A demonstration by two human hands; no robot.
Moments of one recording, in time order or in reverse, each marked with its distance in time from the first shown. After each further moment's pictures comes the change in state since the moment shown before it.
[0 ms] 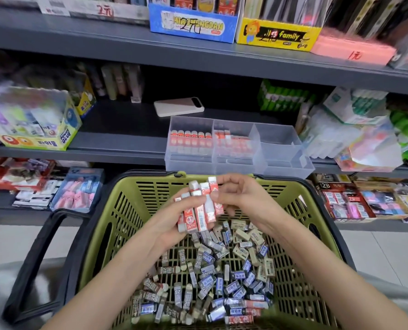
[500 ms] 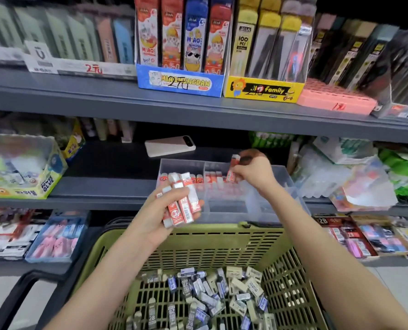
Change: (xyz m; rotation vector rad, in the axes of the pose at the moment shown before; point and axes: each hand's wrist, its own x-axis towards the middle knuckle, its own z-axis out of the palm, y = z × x) left_hand 0.046 0.080 0.018 -0.019 0.062 0.256; right_hand 0.136 -0.050 -0.095 -0.469 0.604 -0.126
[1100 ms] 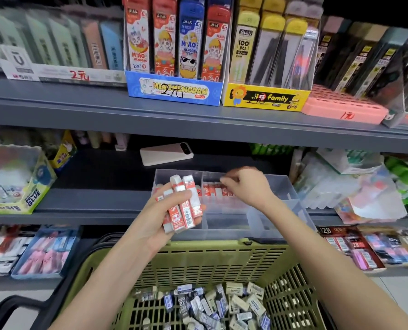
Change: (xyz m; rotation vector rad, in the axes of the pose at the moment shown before) left_hand 0.023 0.006 0.006 0.025 -0.010 -0.017; right_hand -0.010 -0.012 0.003 -0.615 -0.182 -0.320
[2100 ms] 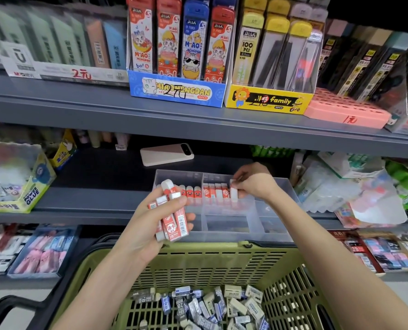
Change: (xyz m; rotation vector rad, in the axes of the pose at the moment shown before) left_hand -0.015 0.001 -0.006 0.094 0.028 0.106; right_hand 0.025 0.022 -0.004 0.221 -0.089 0.227
